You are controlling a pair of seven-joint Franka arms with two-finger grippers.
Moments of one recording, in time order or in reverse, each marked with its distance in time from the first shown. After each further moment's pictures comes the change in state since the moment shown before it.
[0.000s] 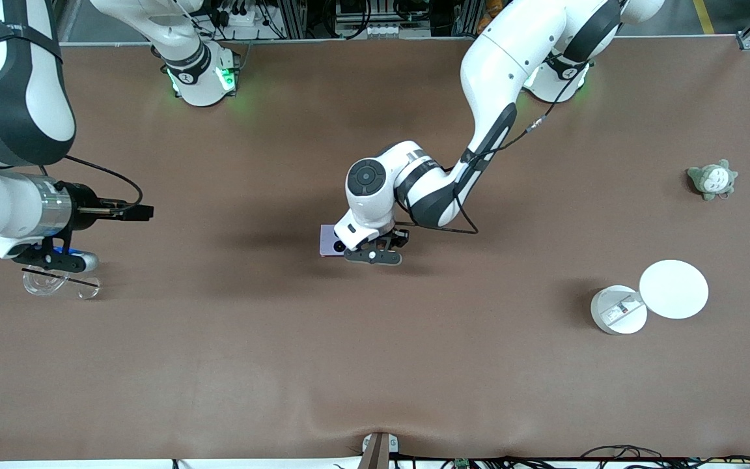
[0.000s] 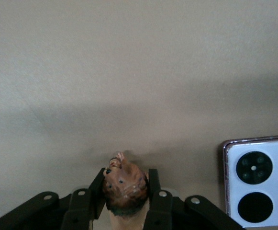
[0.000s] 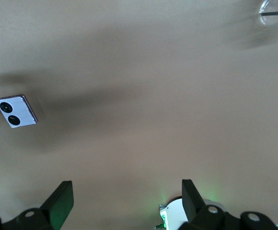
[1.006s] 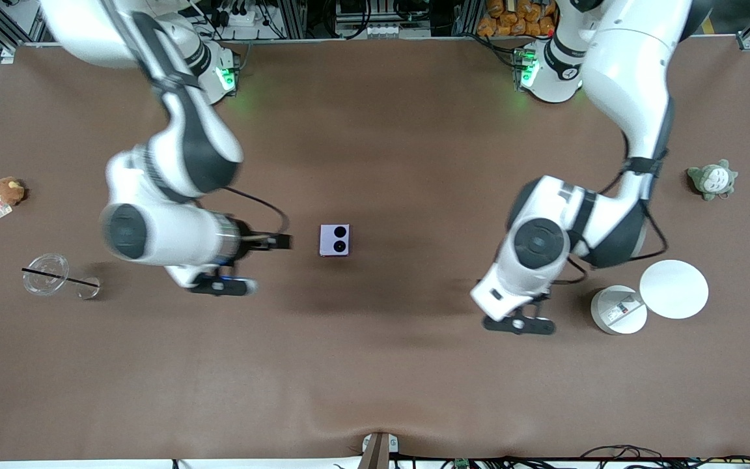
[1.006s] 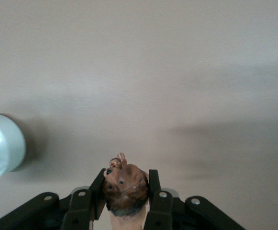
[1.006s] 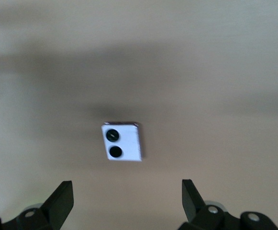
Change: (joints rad) left arm 0.426 -0.173 0.010 0.002 0.027 -0.193 0.440; right arm 0.335 0.233 0.003 -0.008 0.201 0.465 0.129
